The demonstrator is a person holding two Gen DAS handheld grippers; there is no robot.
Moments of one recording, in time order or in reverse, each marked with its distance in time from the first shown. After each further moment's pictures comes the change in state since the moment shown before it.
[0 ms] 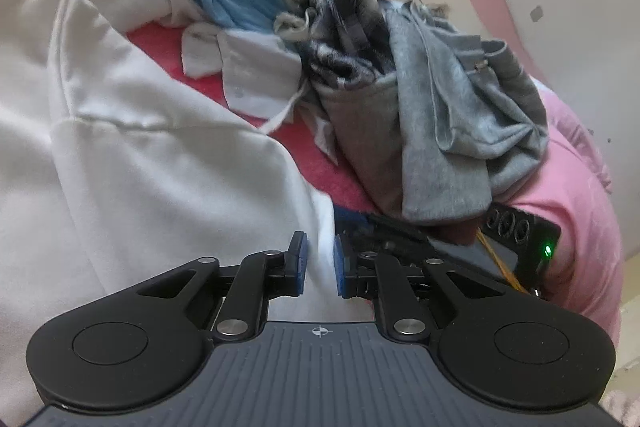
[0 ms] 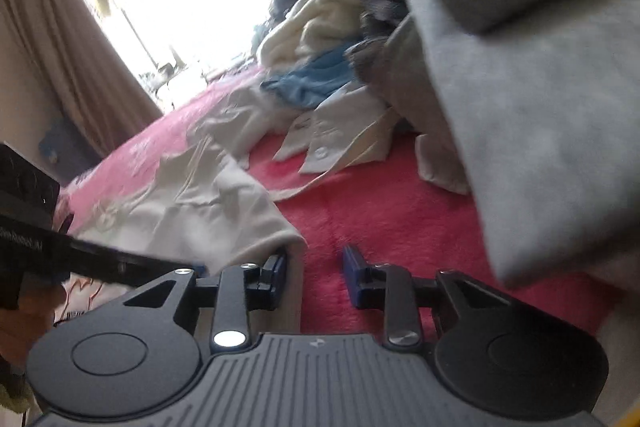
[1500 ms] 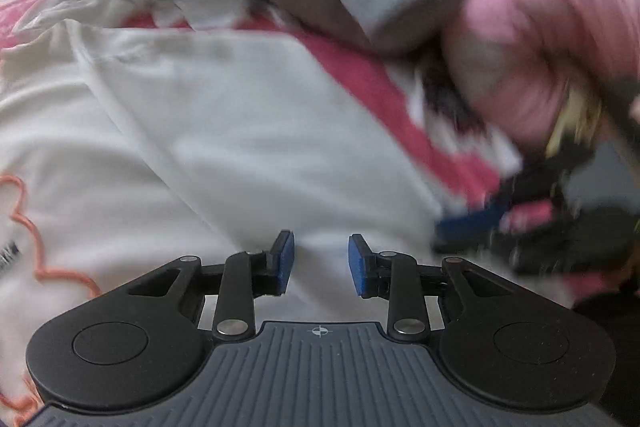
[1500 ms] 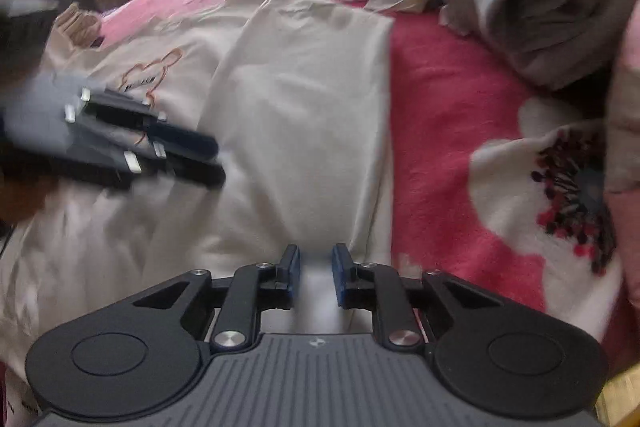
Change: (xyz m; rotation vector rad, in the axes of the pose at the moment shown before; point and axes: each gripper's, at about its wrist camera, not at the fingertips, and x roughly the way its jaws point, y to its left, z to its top) left arm -0.032 -0.101 -0.147 0.515 0.099 0.415; right arm -0.120 0.093 -0.112 -0.251 0.309 -0.179
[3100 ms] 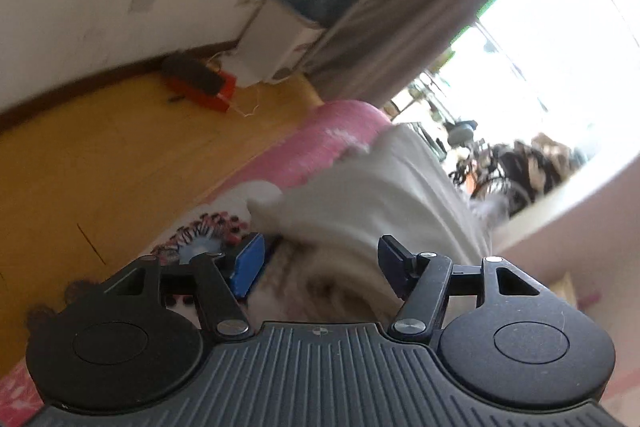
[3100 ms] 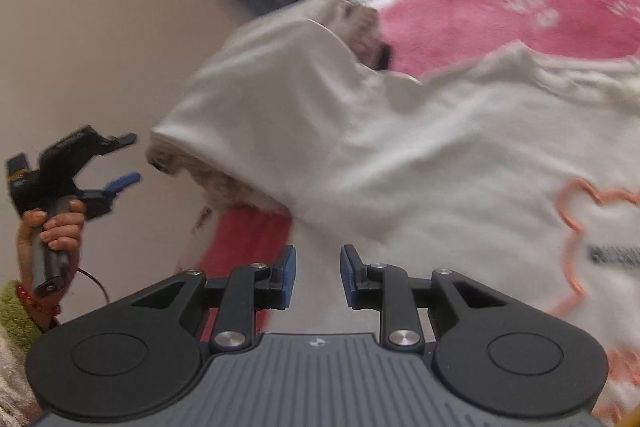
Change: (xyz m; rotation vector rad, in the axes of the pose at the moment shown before) left arm -0.419 0.286 -0.289 -1.437 -0.780 0.726; right arm 0.107 0.343 0.161 -0.153 0.048 0.657
